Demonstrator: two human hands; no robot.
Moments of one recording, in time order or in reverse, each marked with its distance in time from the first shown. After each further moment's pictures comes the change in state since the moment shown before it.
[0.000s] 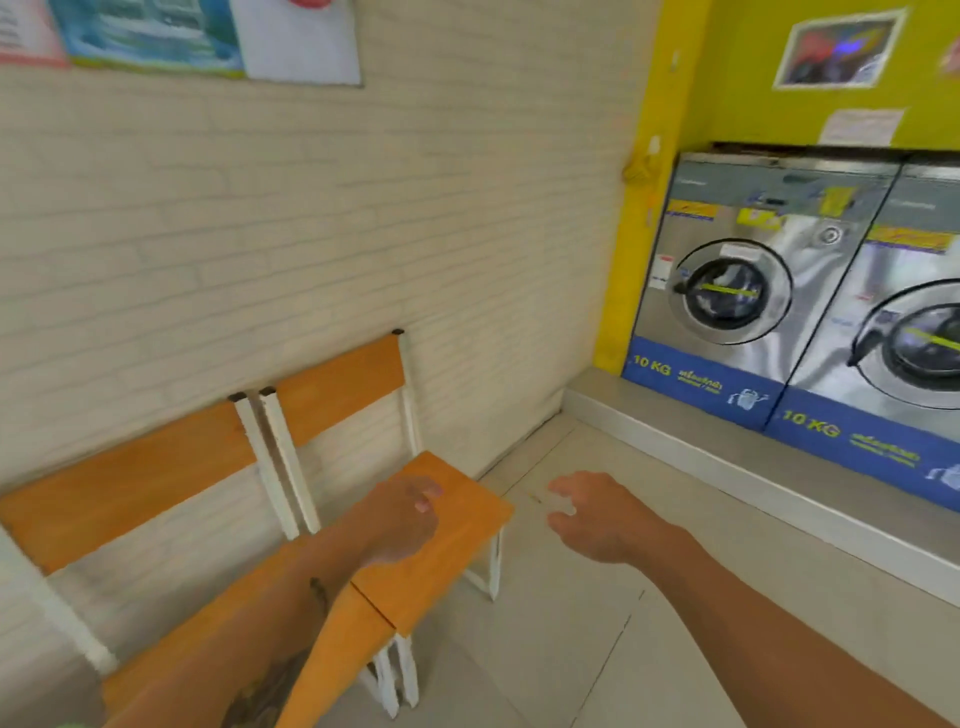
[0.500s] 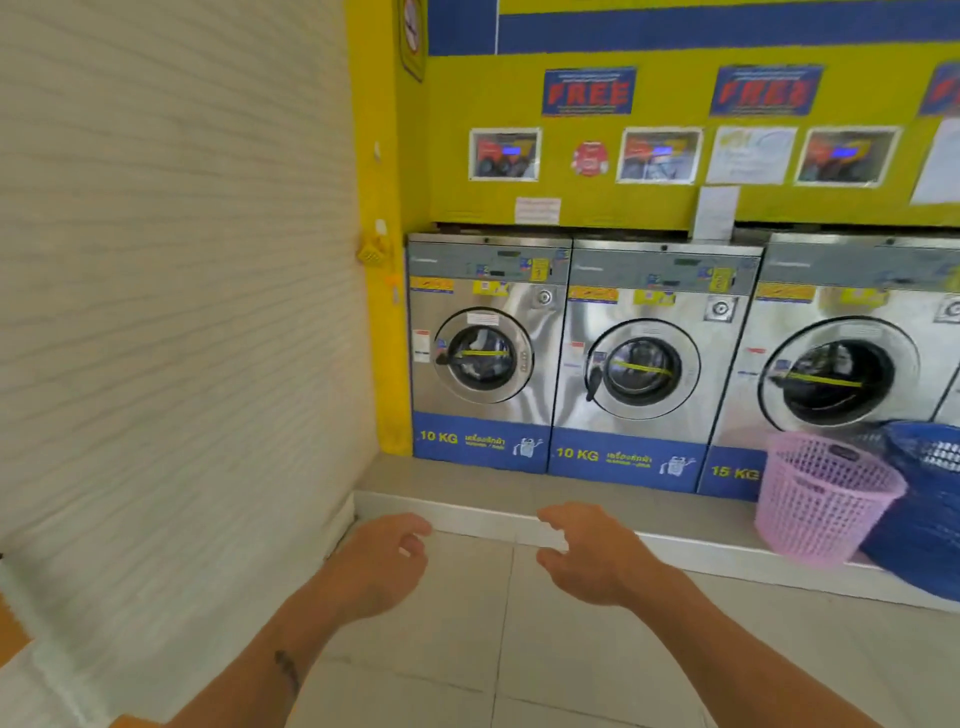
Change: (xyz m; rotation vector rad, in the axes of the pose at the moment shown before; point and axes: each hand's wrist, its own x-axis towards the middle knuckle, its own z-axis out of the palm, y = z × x) left_hand 0.266 0.276 0.092 -0.026 -0.045 0.473; right_hand 0.060 0.234 -0.180 -0.046 0.391 0.408
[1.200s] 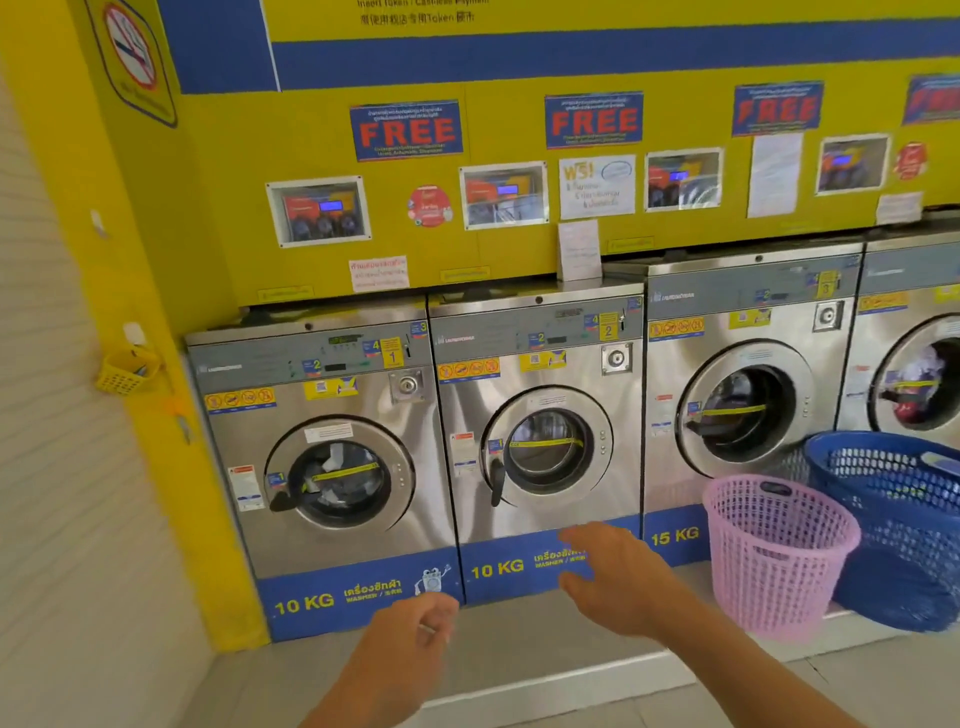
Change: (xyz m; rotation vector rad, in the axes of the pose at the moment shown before) left_hand 0.452 0.160 0.160 -0.050 -0.268 0.293; right_hand 0.342 0.262 -0.143 0.111 0.264 0.270
